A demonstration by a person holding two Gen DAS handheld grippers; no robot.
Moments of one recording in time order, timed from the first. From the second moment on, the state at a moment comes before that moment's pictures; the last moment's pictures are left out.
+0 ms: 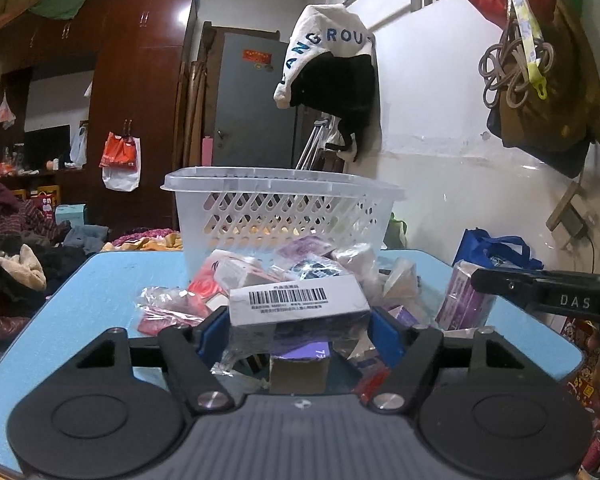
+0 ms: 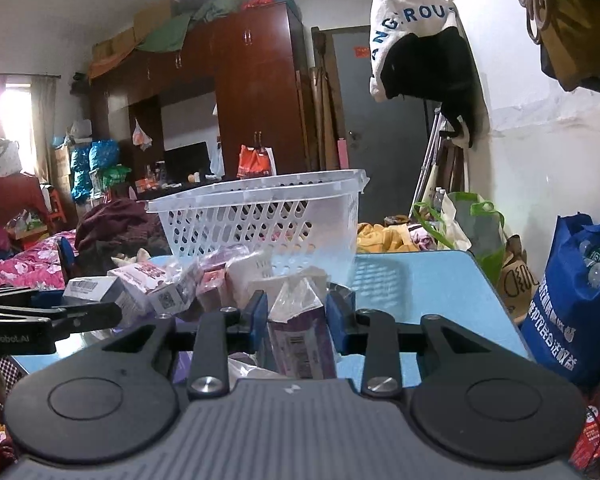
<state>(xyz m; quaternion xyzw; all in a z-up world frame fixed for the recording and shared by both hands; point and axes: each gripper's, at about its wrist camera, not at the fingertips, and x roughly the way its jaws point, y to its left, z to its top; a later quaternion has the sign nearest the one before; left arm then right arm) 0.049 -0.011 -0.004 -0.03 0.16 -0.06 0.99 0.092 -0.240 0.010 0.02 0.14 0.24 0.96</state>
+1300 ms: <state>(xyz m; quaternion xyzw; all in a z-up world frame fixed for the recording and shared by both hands) 0.253 0.006 0.120 0.01 0.18 -0.05 0.98 0.222 -0.136 0.104 -0.11 0.04 0.26 0.96</state>
